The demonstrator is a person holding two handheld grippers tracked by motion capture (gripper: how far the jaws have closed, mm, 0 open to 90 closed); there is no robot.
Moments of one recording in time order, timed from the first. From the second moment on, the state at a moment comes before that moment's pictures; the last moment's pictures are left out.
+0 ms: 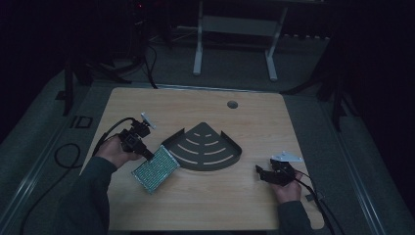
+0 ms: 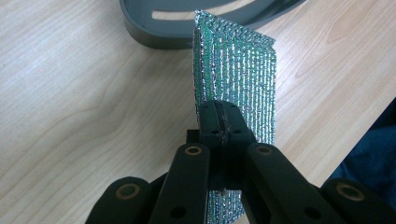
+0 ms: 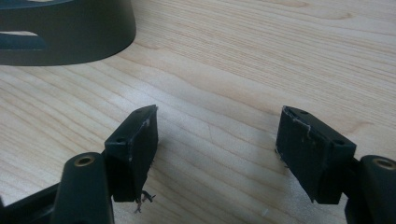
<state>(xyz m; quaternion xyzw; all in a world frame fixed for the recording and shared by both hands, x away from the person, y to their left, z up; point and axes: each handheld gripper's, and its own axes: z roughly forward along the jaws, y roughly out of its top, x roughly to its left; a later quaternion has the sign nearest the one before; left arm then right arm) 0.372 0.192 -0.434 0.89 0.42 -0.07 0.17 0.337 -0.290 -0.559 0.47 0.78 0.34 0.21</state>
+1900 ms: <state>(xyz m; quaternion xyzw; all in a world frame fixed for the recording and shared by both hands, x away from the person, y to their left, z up) 0.429 0.145 -0.388 0.90 0.41 0.01 0.16 0.337 -0.289 -0.559 0.47 0.78 0.34 0.21</state>
